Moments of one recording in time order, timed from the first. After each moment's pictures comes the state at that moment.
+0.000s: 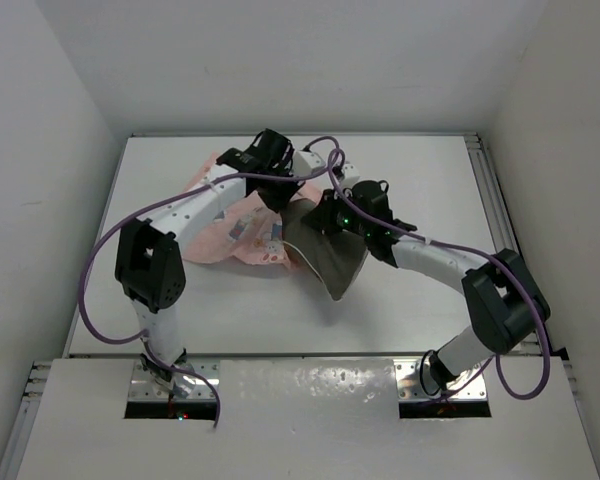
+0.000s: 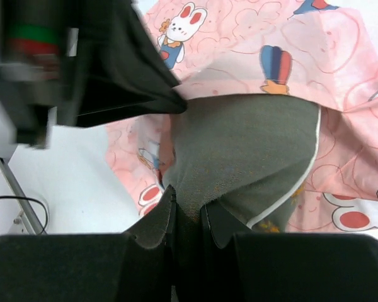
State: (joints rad) left arm -0.52 1.87 1.69 -0.82 0.15 0.48; right arm 0.56 1.55 0.86 0.34 -0.27 0.44
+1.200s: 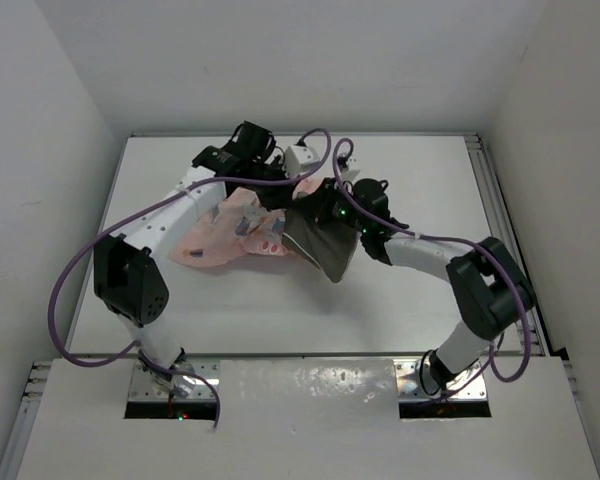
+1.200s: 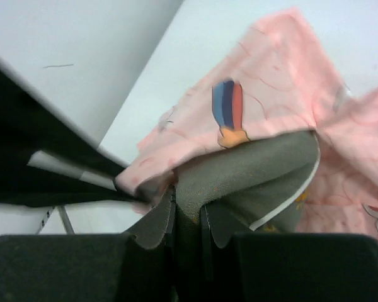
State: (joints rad) left arm -0.48 1.73 1.66 -0.83 0.46 0.56; right arm 0.55 1.62 0.86 0.62 -0.30 0.62
